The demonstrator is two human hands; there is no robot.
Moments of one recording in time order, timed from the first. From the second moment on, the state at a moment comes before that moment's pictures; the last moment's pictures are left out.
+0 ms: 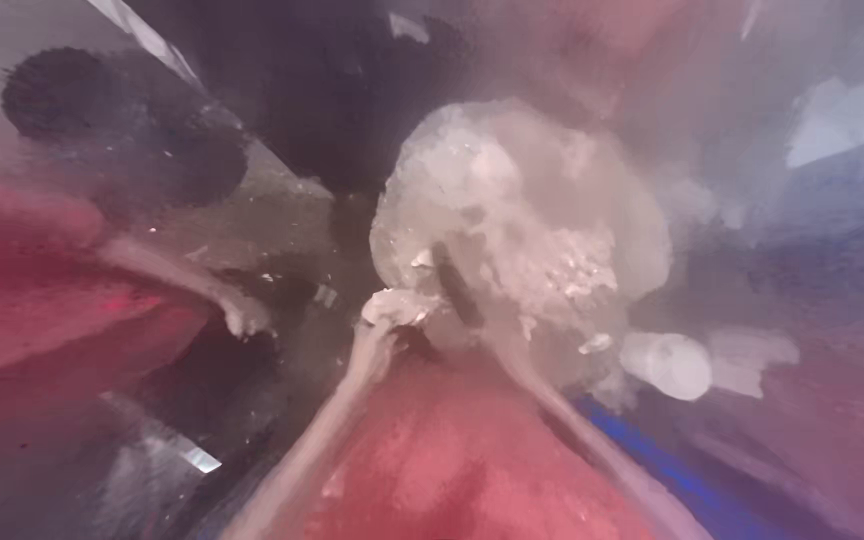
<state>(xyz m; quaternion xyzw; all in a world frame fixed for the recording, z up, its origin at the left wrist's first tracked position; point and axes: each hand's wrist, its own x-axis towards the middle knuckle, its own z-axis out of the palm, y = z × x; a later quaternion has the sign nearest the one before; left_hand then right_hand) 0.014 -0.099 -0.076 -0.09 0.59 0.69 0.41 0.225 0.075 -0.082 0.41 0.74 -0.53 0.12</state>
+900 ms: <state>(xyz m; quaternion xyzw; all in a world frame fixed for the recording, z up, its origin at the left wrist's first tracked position) 0.001 -0.001 -0.114 0.26 0.87 0.23 0.36 0.183 0.112 -0.063 0.35 0.80 -0.41 0.26</state>
